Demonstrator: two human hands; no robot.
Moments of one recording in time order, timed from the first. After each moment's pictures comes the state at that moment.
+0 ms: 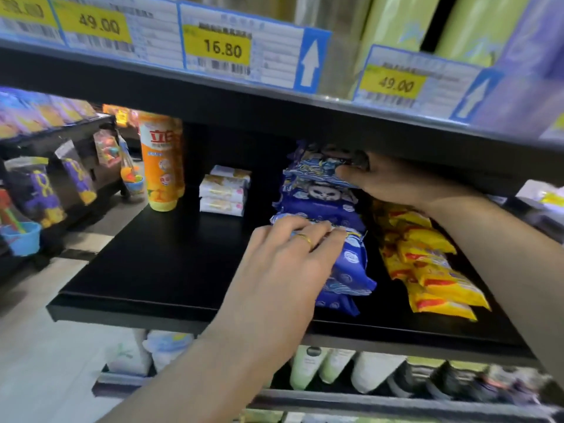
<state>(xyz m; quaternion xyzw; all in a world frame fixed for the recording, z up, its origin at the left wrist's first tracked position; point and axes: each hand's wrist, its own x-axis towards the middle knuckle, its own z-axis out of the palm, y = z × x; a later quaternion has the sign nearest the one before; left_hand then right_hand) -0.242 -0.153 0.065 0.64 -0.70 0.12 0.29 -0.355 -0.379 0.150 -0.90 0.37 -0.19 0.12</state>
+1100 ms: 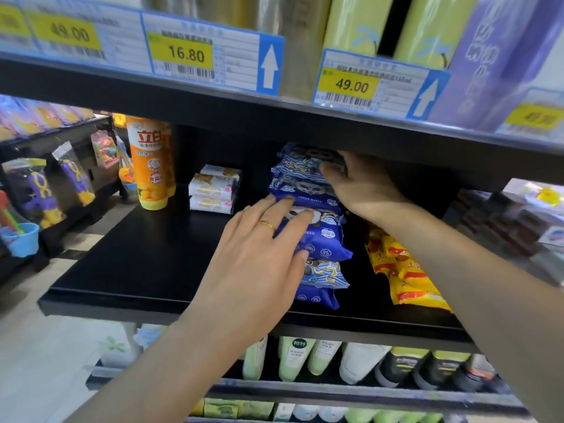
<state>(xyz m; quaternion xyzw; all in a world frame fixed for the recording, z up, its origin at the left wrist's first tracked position) -0.239 -0.160 0.060 0.68 -0.66 0.16 0.28 -0.354 -0.362 0.129 -0.85 0.45 -0.27 0.07</state>
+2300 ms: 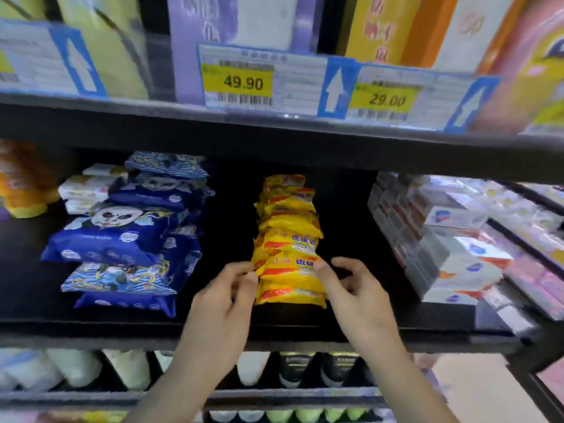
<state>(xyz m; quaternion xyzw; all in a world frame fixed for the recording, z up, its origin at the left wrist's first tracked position) -0.410 -0.257 -0.013 0.69 -0.46 -0.18 0.52 -0.599 -0.353 0.007 -0.66 0.55 -0.37 0.36</state>
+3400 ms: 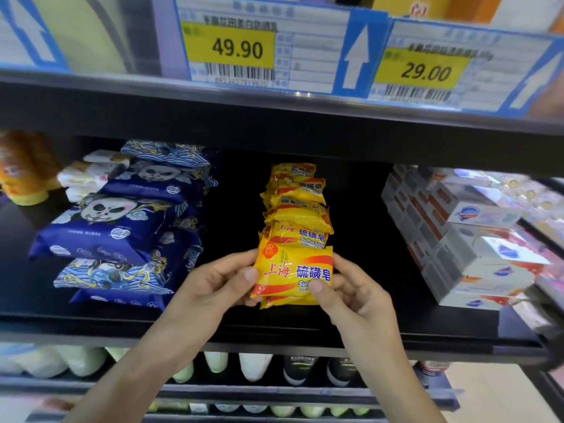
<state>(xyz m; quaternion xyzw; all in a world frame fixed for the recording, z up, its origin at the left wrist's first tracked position) -0.380 -0.261 0.000 0.51 -0.46 -0.44 0.58 -0.590 -0.344 -0.003 -0.66 0.32 -0.45 0.52</state>
